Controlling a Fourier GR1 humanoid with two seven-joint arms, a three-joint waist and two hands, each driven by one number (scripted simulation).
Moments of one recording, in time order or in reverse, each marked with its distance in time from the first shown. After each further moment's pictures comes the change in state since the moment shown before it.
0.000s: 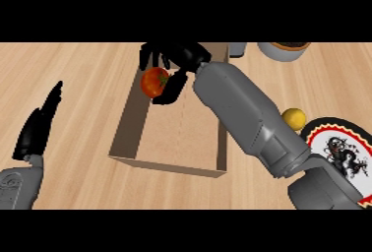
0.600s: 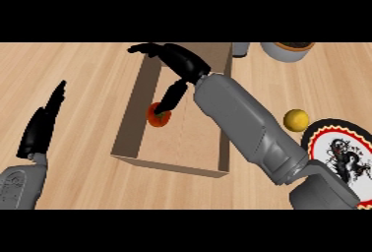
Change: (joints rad) left arm -0.014 -0.009 -0.002 0.025 -0.004 0.004 -0.017; right arm 0.074 0.001 0.104 -0.051 -0.237 -0.072 -0.031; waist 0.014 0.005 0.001
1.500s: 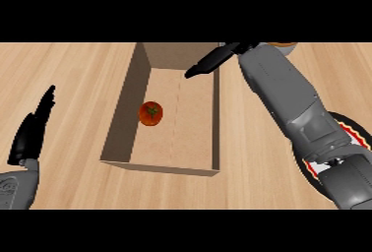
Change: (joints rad) left arm 0.035 0.010 0.038 0.002 0.007 0.019 -0.012; right arm -0.085 -0.150 -0.251 0.218 -0.259 0.157 -0.185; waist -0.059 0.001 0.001
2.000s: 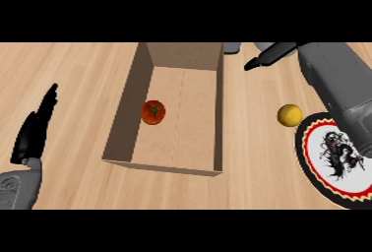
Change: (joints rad) left arm -0.002 -0.013 -0.010 -0.024 -0.002 0.003 0.001; right arm 0.032 -0.224 -0.008 0.101 0.035 0.179 -0.126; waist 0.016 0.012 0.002
